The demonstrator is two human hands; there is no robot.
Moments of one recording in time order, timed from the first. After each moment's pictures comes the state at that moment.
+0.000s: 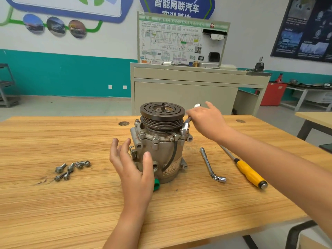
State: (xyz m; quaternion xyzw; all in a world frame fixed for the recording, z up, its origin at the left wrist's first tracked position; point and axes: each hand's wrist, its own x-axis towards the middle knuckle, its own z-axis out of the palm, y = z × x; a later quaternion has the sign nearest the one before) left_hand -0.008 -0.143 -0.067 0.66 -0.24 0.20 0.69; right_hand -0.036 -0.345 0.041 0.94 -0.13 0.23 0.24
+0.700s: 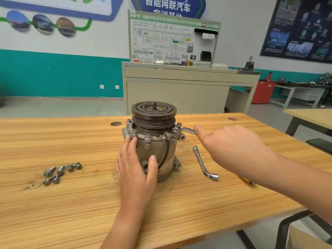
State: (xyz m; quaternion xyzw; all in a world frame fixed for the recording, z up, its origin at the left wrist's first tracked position) left_hand -0.013 -0.146 -0.066 0.72 -0.32 0.22 0.57; right_hand -0.136 -0.265 0.061 0.93 -0.18 0.07 0.33
